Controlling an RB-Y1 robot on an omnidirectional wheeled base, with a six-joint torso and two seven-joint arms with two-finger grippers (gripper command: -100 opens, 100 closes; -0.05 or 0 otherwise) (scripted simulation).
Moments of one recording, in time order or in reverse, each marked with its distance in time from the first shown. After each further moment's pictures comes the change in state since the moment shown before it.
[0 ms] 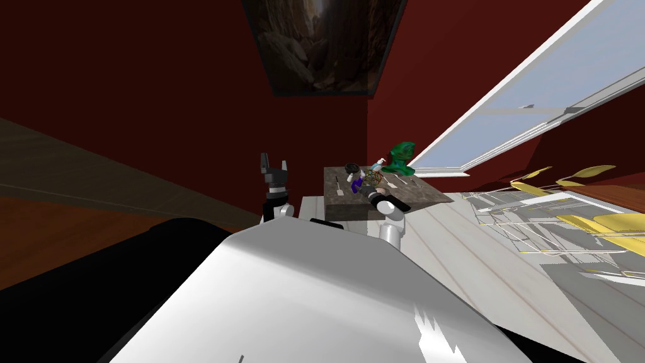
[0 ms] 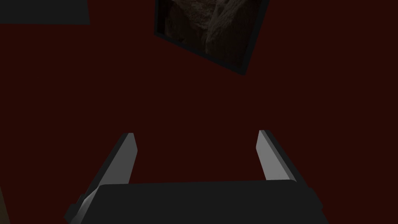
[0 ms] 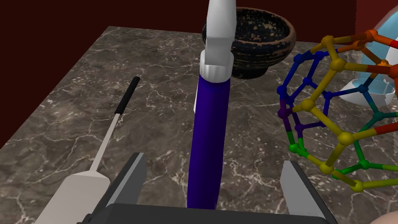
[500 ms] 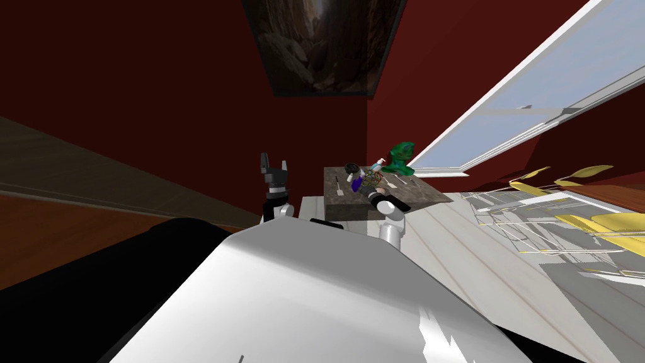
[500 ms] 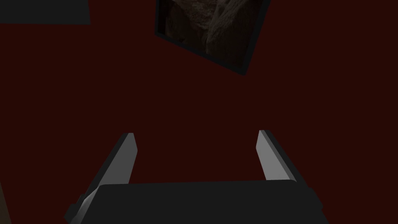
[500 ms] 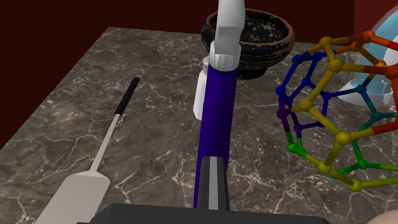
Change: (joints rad) left arm 0.000 0.000 0.000 0.000 0.000 0.000 0.000; right arm 0.000 0.000 0.000 -0.001 0.000 0.000 0.000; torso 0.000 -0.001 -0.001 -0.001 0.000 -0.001
